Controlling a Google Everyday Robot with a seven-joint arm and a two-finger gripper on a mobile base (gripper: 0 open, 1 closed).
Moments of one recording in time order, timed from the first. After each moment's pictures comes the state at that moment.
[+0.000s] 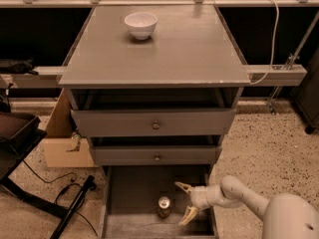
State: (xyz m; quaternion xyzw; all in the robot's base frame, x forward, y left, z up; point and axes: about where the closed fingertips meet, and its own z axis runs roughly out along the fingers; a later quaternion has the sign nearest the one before) arm 0.511 -0.086 0.237 -0.60 0.60 0.37 0.38
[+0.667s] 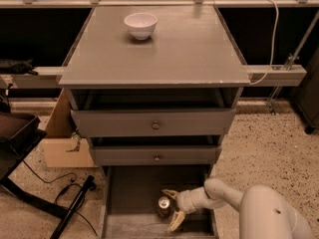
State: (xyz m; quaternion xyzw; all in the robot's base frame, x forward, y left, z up) arm 0.495 -0.028 0.193 -0.61 0.60 0.41 0.33
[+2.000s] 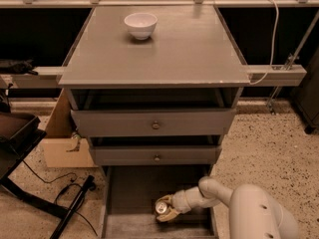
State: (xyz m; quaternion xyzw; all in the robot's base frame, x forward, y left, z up) arm 0.499 -0.005 0.177 -0.61 0.59 0.43 0.32
